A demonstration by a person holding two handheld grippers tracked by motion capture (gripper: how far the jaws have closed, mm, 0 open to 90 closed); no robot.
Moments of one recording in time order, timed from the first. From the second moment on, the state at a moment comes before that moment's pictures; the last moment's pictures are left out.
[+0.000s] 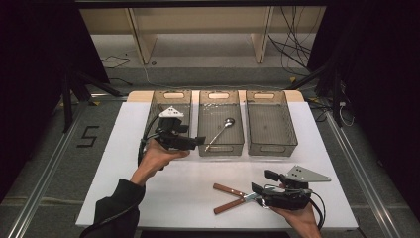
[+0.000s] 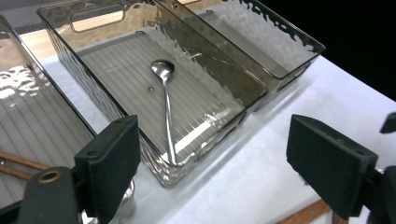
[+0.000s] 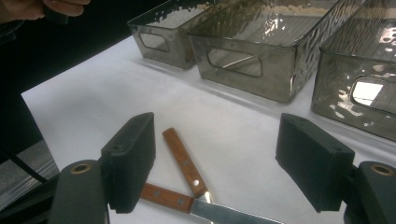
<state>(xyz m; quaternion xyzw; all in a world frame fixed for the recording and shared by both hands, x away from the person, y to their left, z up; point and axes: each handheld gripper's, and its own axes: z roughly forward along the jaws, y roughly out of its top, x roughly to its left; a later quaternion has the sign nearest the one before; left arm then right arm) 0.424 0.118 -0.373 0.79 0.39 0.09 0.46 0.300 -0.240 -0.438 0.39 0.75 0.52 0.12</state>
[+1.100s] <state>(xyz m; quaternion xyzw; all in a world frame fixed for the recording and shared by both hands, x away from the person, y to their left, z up) 0.348 0.178 -0.424 0.77 0.38 0.12 0.50 0.299 -0.233 -0.438 0.37 0.77 0.51 0.12</state>
